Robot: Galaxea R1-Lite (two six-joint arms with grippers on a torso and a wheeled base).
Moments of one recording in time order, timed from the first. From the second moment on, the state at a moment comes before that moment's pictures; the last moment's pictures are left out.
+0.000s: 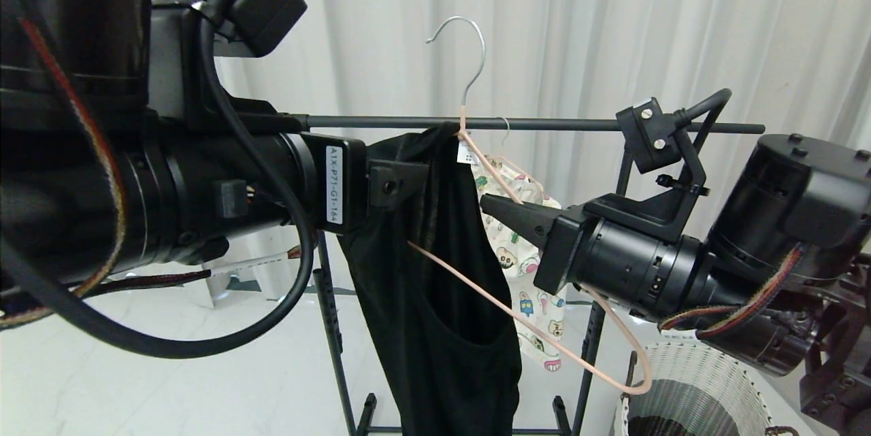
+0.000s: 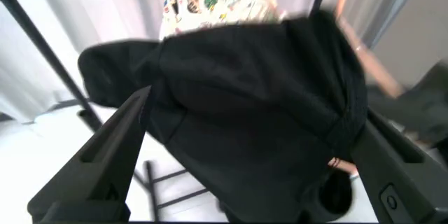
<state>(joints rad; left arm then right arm) -0.82 1.43 -1.26 0.21 0.38 -0.12 0.94 1.63 -0.80 -0.92 0.08 0.39</state>
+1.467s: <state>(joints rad) -0.92 1.07 -0.69 0.02 0.32 0.09 0.99 1.41 -0.40 -0.97 0.19 0.10</state>
